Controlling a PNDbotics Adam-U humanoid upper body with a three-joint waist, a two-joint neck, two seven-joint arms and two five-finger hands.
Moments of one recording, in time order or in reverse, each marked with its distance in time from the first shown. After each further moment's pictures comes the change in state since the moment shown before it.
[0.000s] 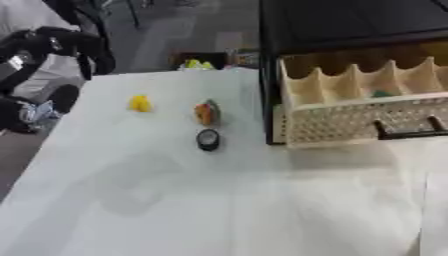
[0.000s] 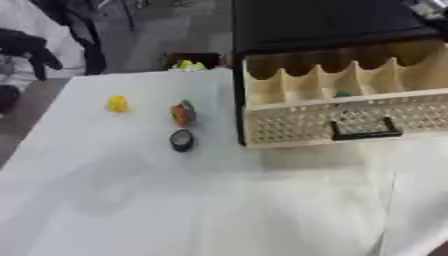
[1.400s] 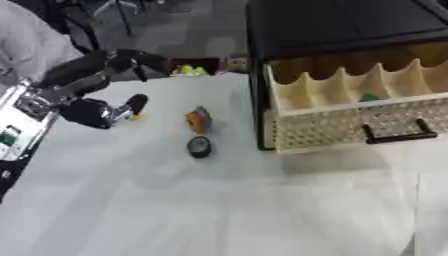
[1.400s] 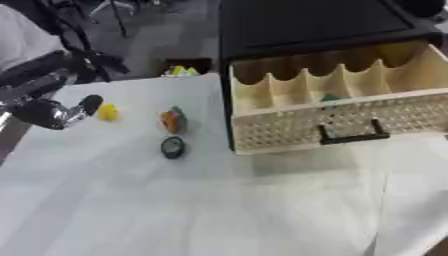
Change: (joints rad) left arm -0.157 -0.134 -0.064 0.207 -0.314 0.037 -0.037; right arm 0.011 0.000 -0.008 0.000 -0.024 -0.021 -0.010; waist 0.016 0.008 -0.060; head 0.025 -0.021
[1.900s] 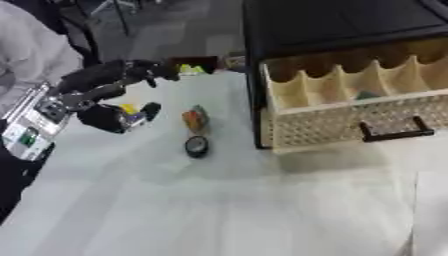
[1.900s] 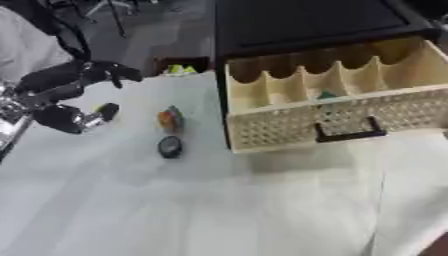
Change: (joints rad) left arm -0.022 -0.031 0.006 0.099 -0.144 -0.022 0.022; right arm 0.002 0.000 -0.006 0.000 -0.004 -0.002 0.002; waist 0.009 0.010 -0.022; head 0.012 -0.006
